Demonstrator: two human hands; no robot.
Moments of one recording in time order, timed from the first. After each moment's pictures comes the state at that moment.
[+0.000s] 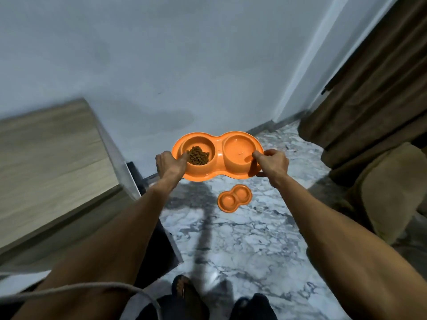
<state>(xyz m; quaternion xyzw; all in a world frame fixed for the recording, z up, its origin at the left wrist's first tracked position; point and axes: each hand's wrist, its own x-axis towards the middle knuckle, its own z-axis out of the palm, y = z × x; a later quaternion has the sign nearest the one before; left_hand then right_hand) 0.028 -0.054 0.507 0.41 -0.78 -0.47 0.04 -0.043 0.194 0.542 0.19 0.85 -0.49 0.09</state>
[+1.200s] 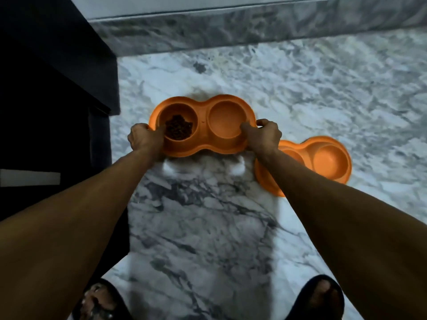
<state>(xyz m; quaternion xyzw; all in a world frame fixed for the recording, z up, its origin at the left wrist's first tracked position) -0.058 -0.082 -0.177 0.66 -0.64 -0.39 0.05 -0.217 0.101 -0.167 0.04 0.87 -0.41 0.28</state>
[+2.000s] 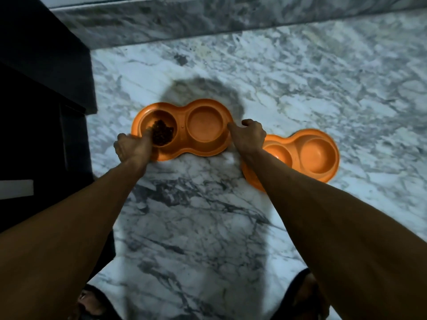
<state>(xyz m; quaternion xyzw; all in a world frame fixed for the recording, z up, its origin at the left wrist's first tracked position) -0.056 -0.063 -0.242 0.72 -0.57 -0.40 0.04 -0.221 0.109 -0.230 0.04 0.89 -0.36 0.29</state>
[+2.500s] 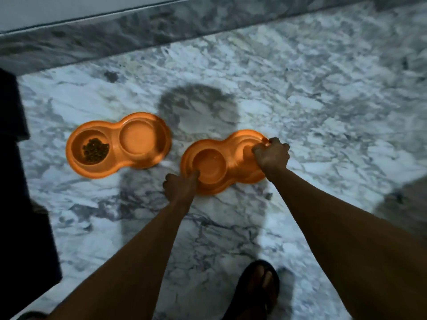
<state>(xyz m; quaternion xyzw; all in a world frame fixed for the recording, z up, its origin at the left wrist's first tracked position) -0.157 0.171 -0.236 0.66 -0.57 -0.48 -0.11 -0.321 0.306 -0.209 0.14 0.92 -0.23 0.28</state>
